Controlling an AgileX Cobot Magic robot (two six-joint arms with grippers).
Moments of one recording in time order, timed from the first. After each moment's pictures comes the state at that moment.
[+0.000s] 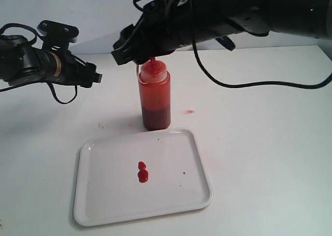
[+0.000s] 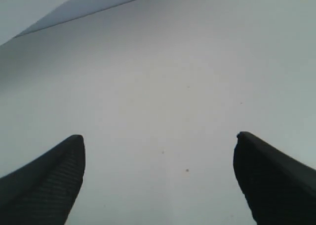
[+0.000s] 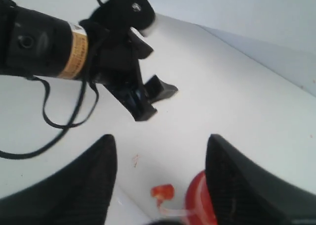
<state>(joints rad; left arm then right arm) -0.20 2.00 -1.21 1.00 0.11 -0.91 0.62 1.78 -1.43 0.64 0.40 -0.74</state>
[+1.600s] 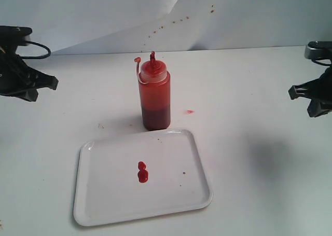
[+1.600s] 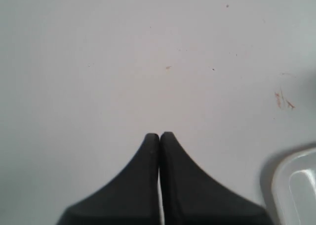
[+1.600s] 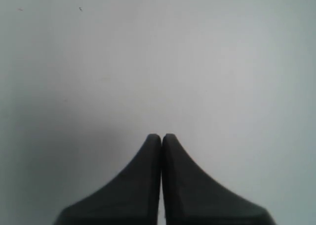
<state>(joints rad) -0.05 1.78 -1.21 -0.03 0.71 0.07 -0.09 1.82 -1.20 0.11 0.79 -0.21</state>
